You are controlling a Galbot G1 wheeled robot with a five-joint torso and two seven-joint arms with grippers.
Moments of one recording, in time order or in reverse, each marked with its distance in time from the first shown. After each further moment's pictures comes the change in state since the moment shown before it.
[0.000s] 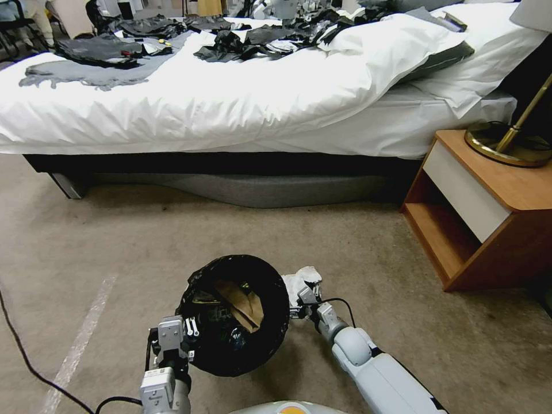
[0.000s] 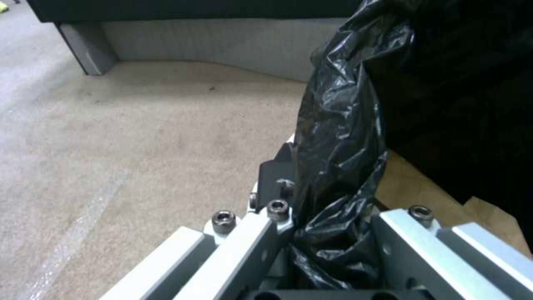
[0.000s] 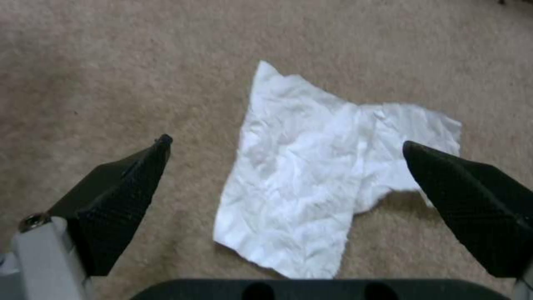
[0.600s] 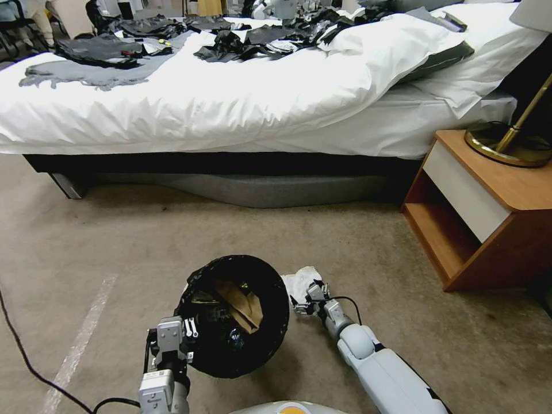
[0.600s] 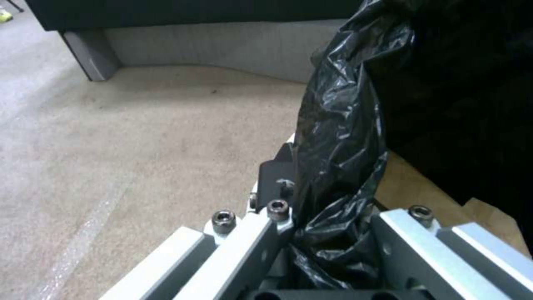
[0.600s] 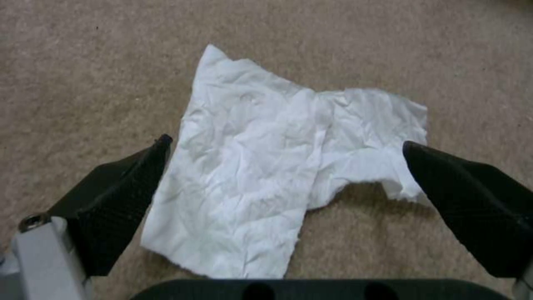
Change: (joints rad) left arm 0.019 -0.001 0.005 -0.018 0.029 0.001 -0.001; right arm 0.048 0.034 0.052 -0.125 -0.021 0.065 -0.015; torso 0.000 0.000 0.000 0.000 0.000
